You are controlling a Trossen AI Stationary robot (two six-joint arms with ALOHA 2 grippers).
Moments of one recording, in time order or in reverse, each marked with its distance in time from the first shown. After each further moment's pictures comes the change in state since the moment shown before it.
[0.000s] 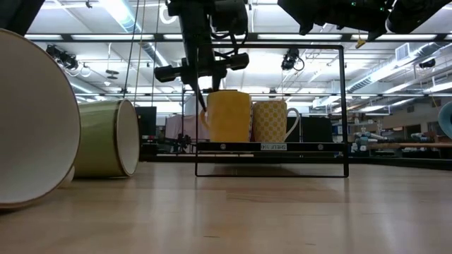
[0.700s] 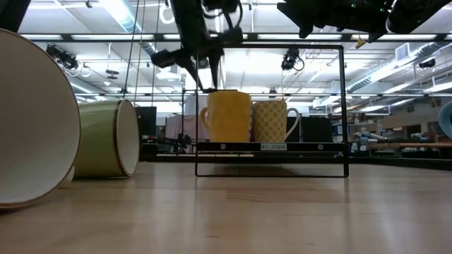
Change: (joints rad) left arm -0.010 -0.103 0.000 -0.011 0.003 0.168; right arm 0.000 0.000 0.000 -0.037 0.000 0.000
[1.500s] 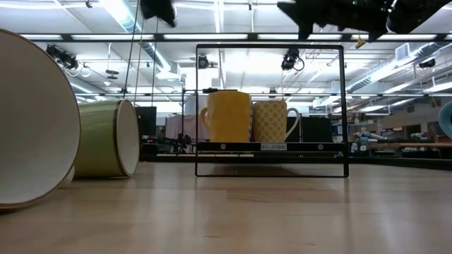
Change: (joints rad) left arm -0.195 -0.398 -0.139 -0.043 -0.018 1.058; right arm 0.022 0.000 0.000 -0.005 -0.025 0.132
